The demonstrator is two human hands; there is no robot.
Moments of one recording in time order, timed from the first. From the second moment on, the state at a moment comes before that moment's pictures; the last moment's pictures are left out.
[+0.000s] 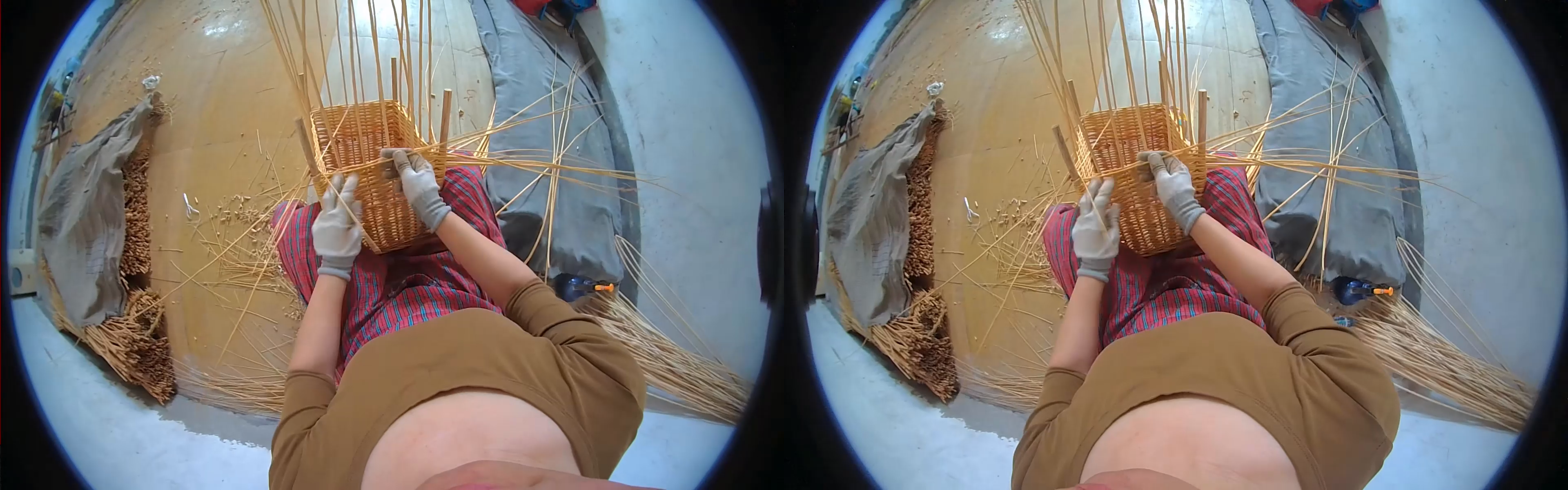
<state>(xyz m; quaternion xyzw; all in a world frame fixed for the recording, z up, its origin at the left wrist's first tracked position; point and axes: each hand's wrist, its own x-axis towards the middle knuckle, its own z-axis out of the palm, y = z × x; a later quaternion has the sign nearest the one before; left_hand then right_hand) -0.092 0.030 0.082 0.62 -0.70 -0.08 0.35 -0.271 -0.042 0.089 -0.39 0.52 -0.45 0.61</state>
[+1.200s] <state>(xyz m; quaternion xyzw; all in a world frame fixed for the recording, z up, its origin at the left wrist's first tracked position) -0.075 0.024 -0.025 0.53 -0.41 -0.29 0.69 -0.210 0.014 0.133 -0.83 0.29 -0.41 0.23</state>
